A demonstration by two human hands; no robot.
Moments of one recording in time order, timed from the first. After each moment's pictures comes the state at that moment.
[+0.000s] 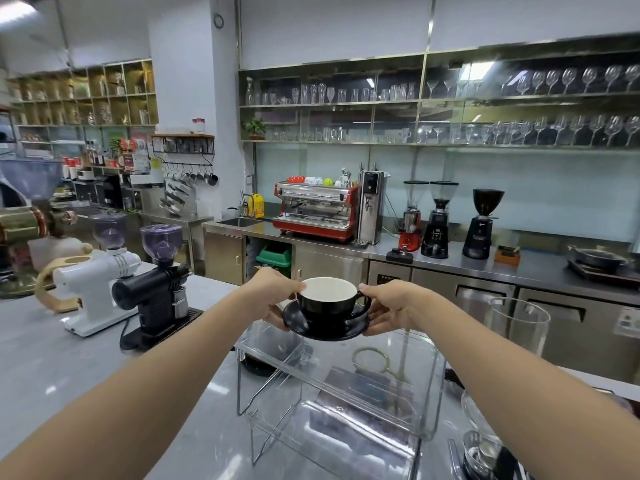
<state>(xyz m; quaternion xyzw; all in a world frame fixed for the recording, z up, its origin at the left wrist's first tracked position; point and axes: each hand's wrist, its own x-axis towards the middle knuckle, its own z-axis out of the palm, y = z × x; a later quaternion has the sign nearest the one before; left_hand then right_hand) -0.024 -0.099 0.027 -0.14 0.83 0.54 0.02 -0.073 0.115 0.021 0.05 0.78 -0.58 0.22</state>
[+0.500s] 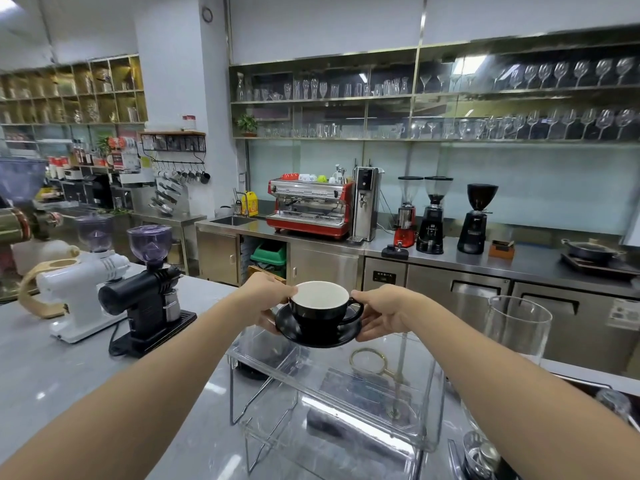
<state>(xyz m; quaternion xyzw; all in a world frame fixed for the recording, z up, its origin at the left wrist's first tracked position) -0.047 -0.107 0.015 -0.15 0.84 0.53 0.02 -0.092 0.111 0.007 0.05 0.79 -0.56 0.24</state>
